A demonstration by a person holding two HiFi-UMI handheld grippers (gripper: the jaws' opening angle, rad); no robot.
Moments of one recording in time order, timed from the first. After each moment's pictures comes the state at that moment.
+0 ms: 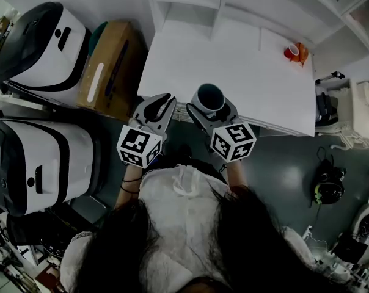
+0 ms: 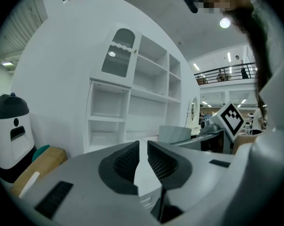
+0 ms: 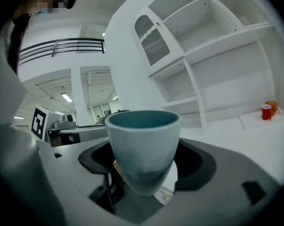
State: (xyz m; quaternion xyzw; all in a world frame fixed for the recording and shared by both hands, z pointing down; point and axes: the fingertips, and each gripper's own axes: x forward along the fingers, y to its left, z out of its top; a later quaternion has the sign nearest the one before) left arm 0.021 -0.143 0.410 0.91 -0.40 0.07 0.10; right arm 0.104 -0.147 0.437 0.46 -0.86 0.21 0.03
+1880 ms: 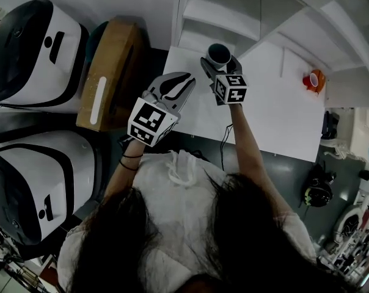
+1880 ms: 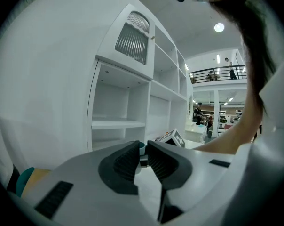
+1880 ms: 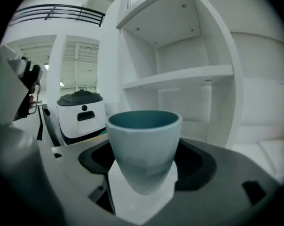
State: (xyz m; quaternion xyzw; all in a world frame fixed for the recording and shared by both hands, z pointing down) left arm -0.017 -0.370 0.427 0.94 -0.32 0.08 0.08; right arm 0.080 -0.493 0.558 0.52 -0.83 0.14 0.13
